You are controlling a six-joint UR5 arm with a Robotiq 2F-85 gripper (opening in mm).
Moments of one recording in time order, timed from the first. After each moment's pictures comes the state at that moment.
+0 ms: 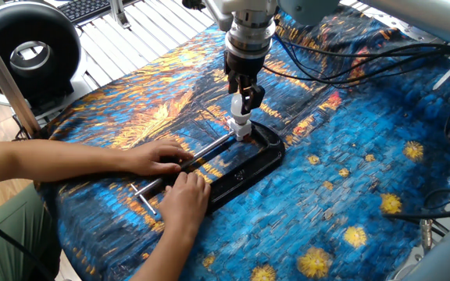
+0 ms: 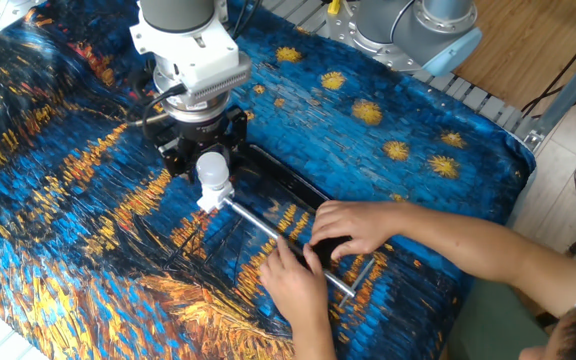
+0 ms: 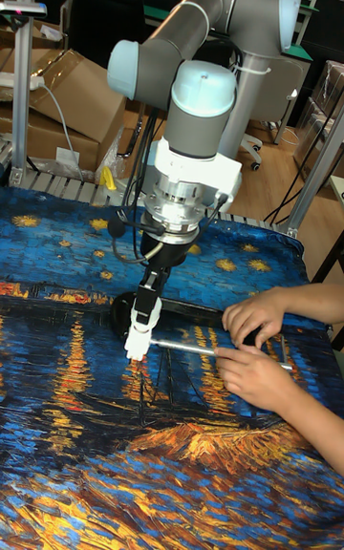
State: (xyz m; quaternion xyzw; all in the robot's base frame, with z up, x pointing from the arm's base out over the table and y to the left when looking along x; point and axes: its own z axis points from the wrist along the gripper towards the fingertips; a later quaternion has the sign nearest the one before) arm 0.540 -0.005 0.093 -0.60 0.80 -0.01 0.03
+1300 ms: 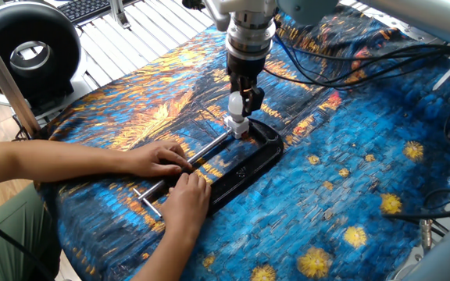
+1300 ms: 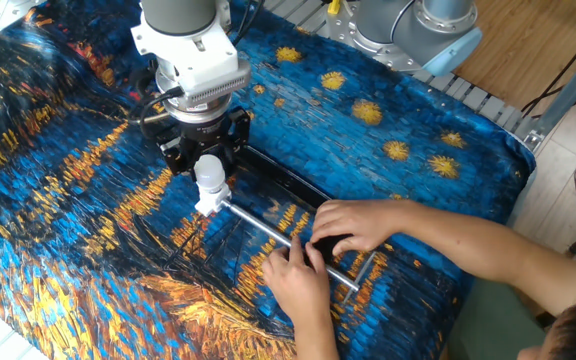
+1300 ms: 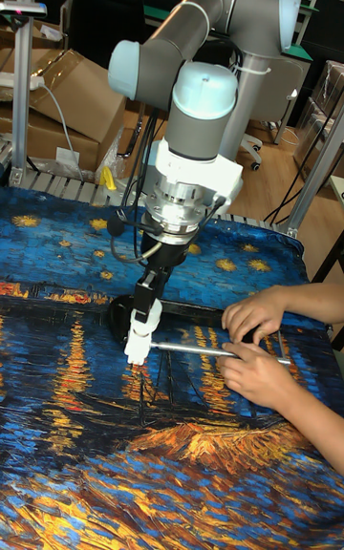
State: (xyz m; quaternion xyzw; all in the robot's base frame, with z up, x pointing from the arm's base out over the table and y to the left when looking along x) arm 0.532 -0.005 0.092 -0.57 0.82 0.00 0.02
